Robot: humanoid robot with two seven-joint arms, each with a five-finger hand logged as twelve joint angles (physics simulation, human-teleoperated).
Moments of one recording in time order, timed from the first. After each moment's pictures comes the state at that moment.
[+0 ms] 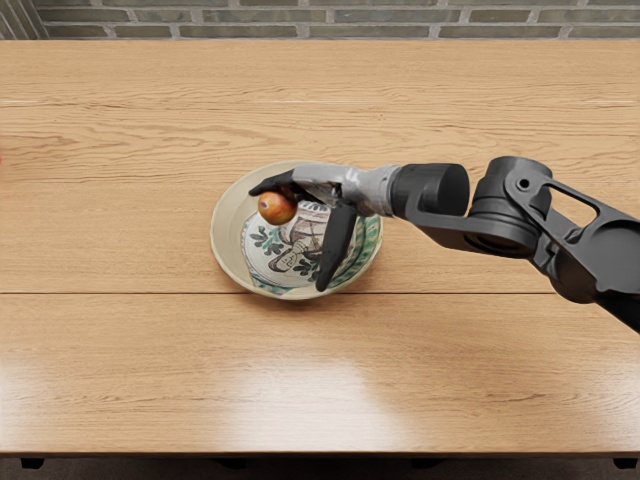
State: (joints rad) left arm -0.02 0.00 -0.19 -0.15 -0.05 -0.23 0.09; right arm 0.88 -0.26 0.74 1.47 -0.96 0.37 -0.58
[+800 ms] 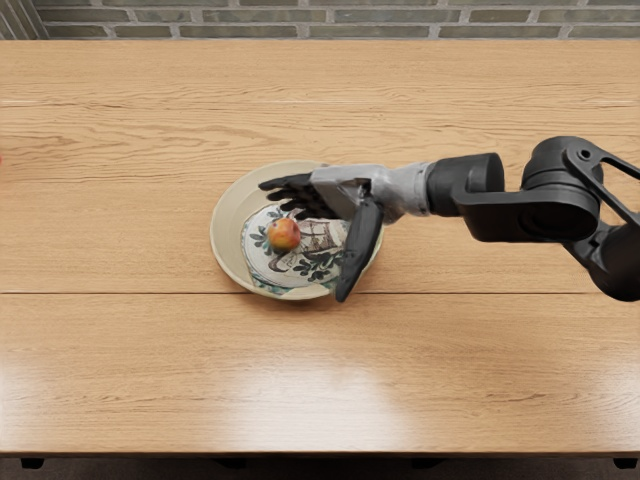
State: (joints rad) left arm -0.02 0.00 -0.19 -0.15 -0.05 -0.23 0.09; right arm 0.89 -0.39 0.76 1.46 -0.56 0.50 -0.59
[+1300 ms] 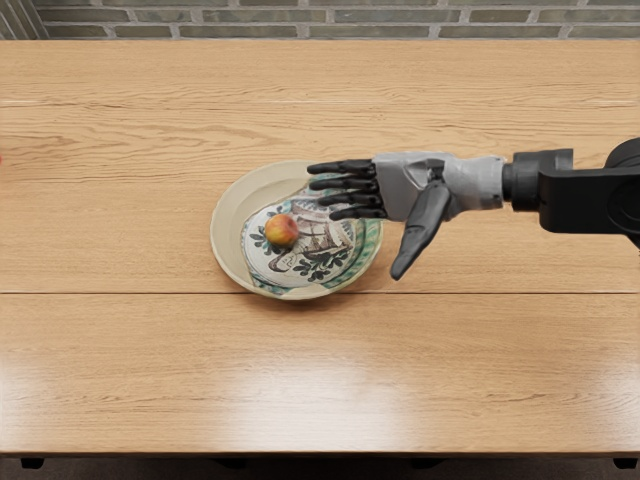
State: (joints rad) left arm -0.02 0.00 -0.19 -0.15 -0.05 -0.23 0.09; right arm 0.84 -0.56 0.79 1.35 -0.14 0.61 -0.59
